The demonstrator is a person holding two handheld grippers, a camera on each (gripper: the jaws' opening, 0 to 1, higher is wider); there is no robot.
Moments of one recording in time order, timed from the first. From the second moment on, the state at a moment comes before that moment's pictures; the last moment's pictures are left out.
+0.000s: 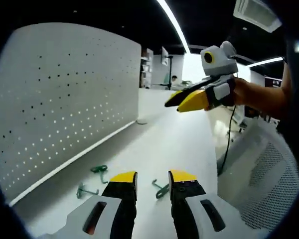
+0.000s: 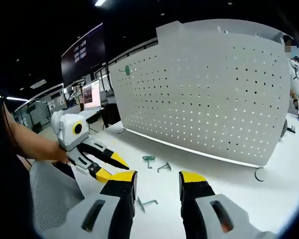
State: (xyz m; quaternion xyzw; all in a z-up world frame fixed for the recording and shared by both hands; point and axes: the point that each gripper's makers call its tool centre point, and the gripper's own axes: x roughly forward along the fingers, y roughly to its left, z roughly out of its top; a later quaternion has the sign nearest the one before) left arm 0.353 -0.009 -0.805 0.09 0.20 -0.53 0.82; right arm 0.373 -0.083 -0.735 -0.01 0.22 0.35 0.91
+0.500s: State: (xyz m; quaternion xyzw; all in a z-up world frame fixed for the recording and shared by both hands) left arm 0.350 -0.026 -0.845 0.13 0.24 -0.56 0.78; right arm 0.371 -0.089 -0.741 0.00 0.23 0.34 0.91
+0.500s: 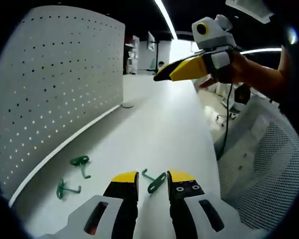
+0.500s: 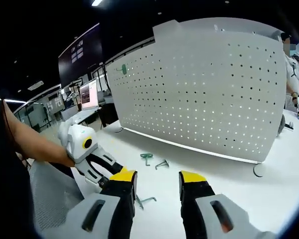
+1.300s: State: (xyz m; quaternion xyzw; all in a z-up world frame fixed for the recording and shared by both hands) left arm 0.349 -0.035 -0.876 0.18 0.25 -0.57 0.76; right arm 0.372 -0.095 -0.747 0.00 0.24 0.33 0.92
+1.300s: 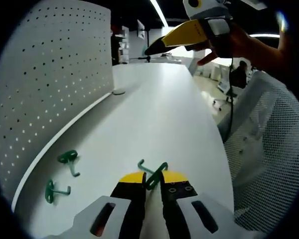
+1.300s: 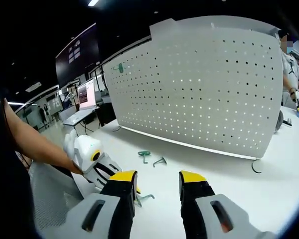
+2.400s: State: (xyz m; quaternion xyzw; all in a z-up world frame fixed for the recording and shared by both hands) left arm 0.353 -0.031 -0.866 0.18 0.24 -0.56 0.78; right arm 0.369 -0.092 -0.751 0.00 0.24 0.33 0.91
